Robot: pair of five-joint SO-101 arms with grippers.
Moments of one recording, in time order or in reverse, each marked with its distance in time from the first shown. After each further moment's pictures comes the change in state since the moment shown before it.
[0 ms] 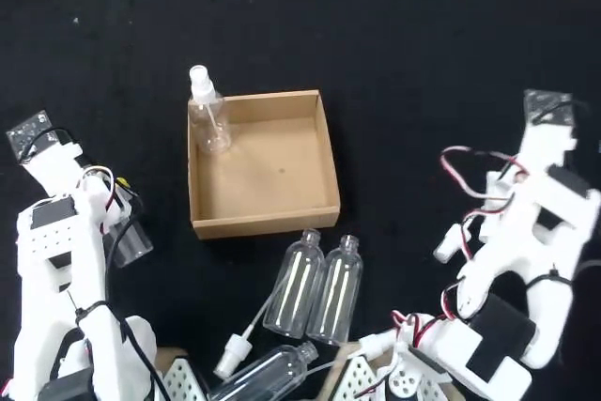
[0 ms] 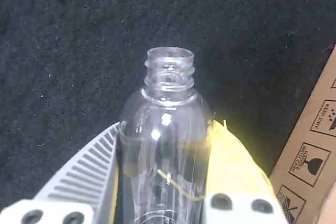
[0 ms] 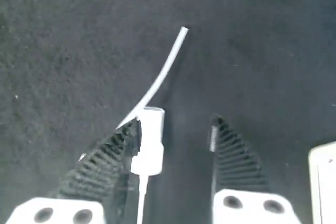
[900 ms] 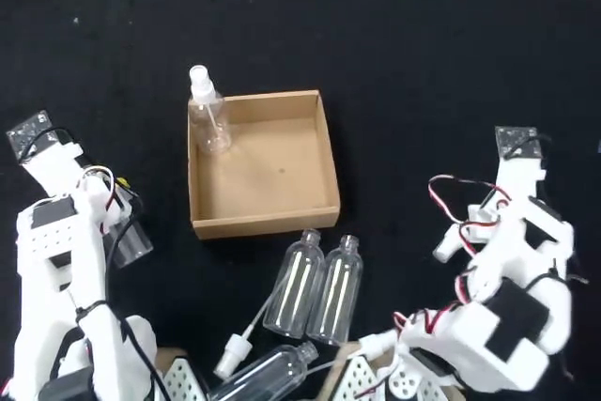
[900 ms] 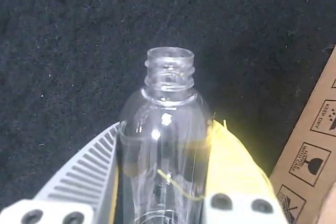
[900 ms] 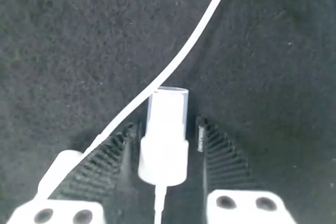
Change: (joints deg) left arm 0.0 -0.1 0.0 0.0 0.0; right arm 1.8 9.5 13.7 -18.0 8.0
